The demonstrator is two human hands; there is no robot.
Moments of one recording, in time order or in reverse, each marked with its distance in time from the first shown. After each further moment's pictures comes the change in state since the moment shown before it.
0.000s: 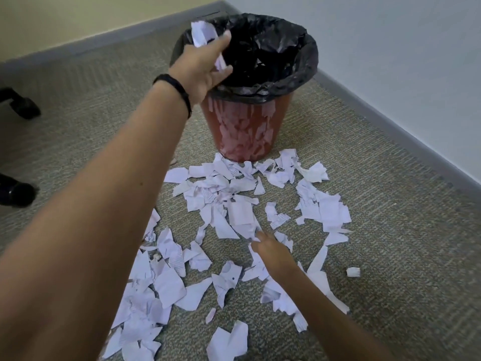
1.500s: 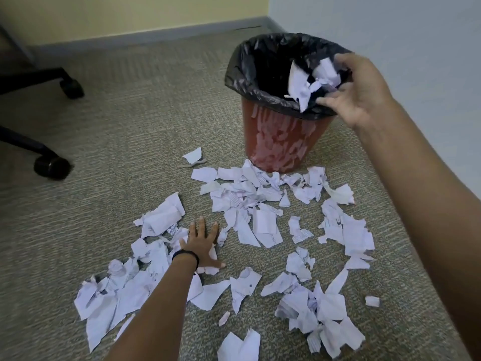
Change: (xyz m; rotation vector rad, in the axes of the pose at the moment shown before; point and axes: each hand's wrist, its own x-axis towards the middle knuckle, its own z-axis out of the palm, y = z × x) left_hand -0.140 -0.274 -0.136 1.510 -0.524 -0.473; right_hand 0.063 -0.024 -0.324 1.758 0.613 0.098
